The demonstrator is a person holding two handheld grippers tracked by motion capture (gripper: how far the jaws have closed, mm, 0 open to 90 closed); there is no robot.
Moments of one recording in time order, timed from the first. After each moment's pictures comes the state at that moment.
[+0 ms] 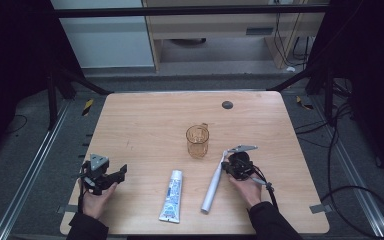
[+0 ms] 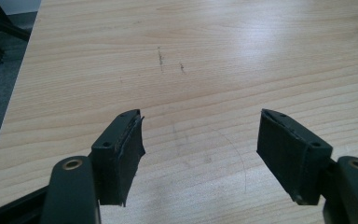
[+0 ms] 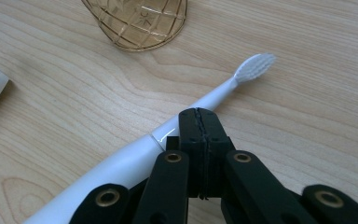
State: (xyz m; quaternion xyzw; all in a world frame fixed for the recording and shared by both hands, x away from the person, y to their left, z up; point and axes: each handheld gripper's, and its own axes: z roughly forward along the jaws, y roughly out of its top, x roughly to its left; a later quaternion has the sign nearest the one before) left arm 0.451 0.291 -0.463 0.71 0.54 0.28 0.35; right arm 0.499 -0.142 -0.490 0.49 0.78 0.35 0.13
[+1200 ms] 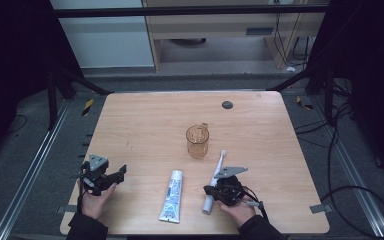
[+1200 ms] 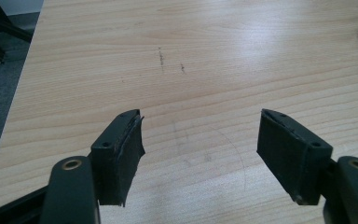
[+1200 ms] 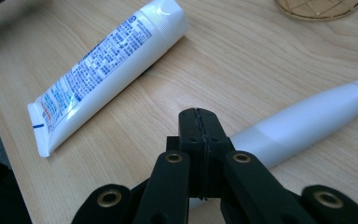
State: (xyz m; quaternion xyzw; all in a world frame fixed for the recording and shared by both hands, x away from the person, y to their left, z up) left arm 0.449 0.291 -0.462 0.71 0.54 0.28 0.35; right arm 0.427 -0.107 -0.481 0.38 0.83 0.40 0.05
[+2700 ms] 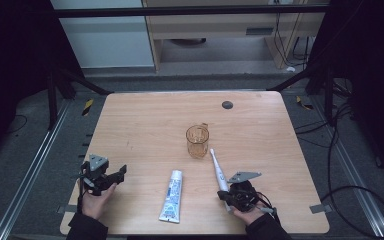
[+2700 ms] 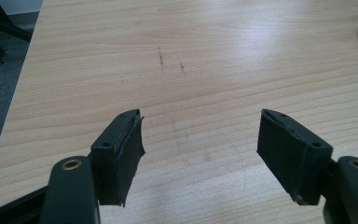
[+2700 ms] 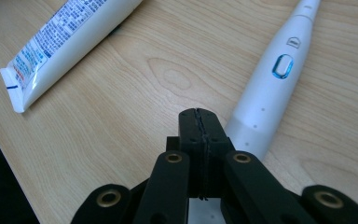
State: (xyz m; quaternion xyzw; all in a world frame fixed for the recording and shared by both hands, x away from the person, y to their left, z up) left arm 0.449 0.291 -0.462 0.71 0.54 0.28 0.35; right arm 0.412 -0.142 -0.484 0.42 0.83 0.37 0.06
